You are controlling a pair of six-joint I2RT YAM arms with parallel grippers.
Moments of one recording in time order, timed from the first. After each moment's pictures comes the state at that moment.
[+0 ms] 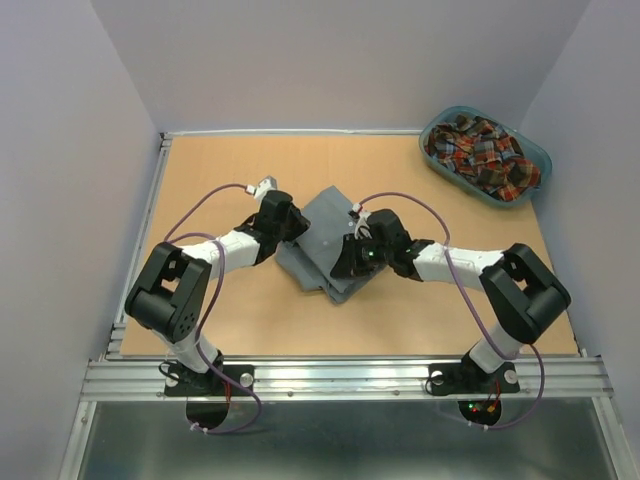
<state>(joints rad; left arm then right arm) -0.51 1.62 0.88 0.13 -0.12 -0.95 0.67 1.60 0.83 0.11 -0.45 0.59</state>
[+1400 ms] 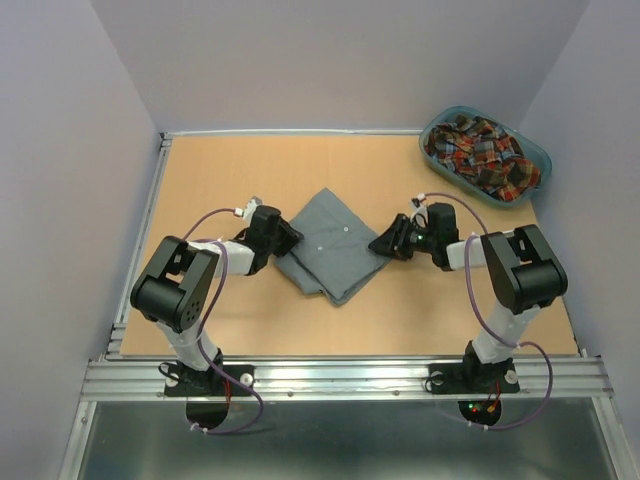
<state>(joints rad) -0.44 1.69 0.71 0.28 -0.05 -1.11 0.23 1.75 0.70 0.48 -0.70 0.76</state>
